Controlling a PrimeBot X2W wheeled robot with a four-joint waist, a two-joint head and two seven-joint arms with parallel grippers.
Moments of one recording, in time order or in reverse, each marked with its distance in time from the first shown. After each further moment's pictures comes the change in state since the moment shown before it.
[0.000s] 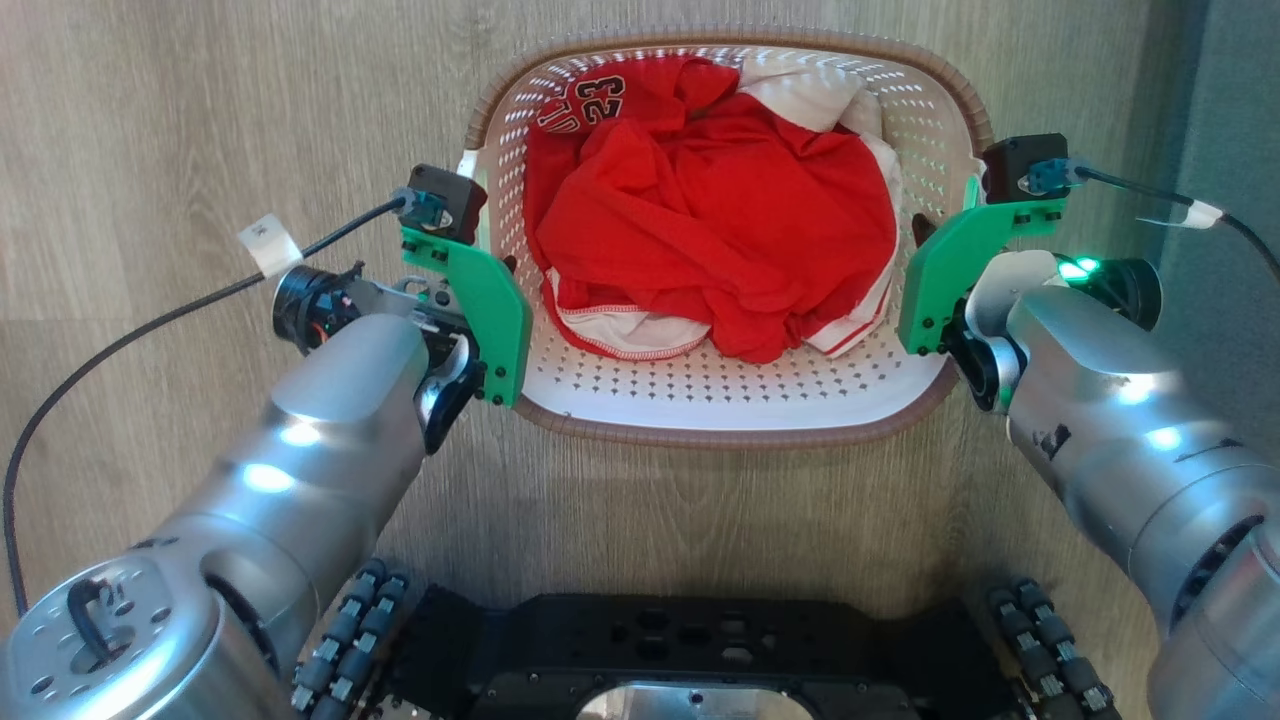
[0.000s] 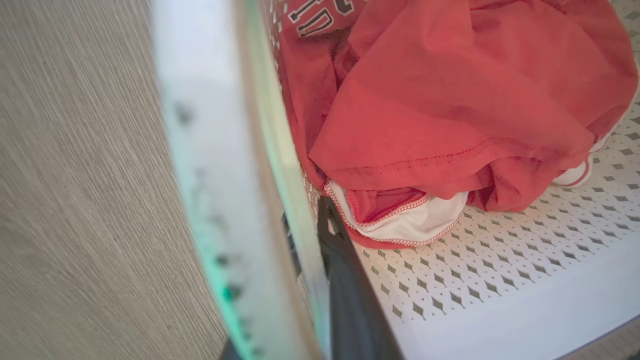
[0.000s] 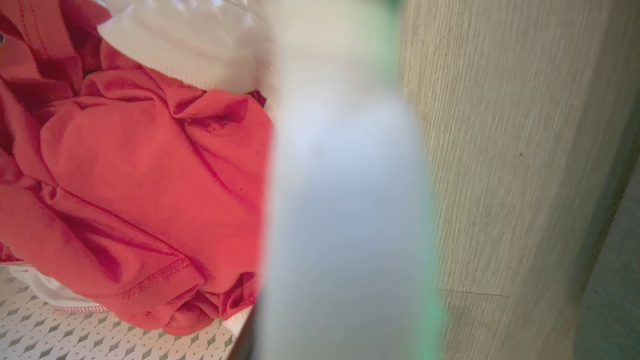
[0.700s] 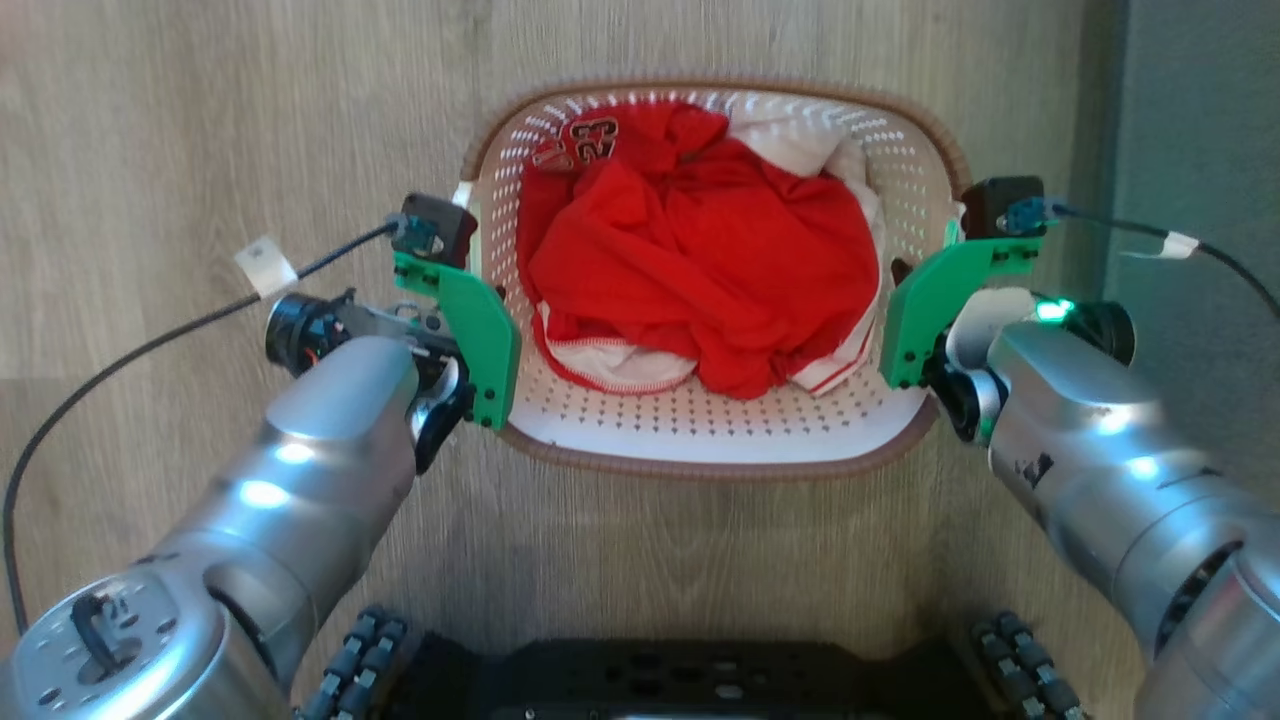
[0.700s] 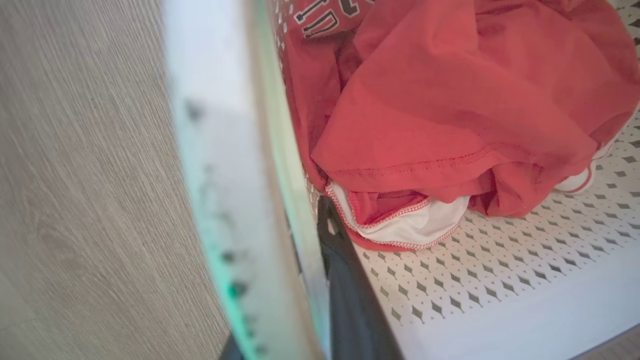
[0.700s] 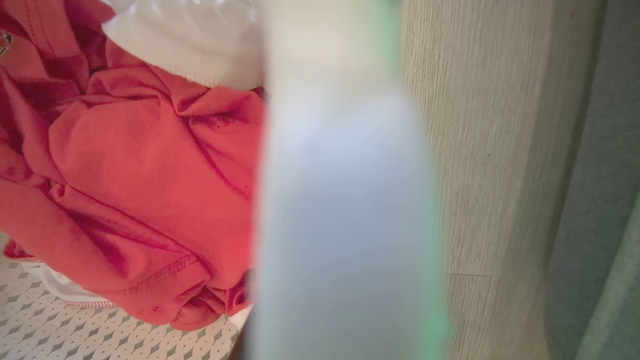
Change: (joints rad) left arm 0.031 -0.001 -0.002 0.038 0.000 -0.027 0.010; right arm 0.055 0.018 -0.013 -0.015 0.025 -0.003 0.026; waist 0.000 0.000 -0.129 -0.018
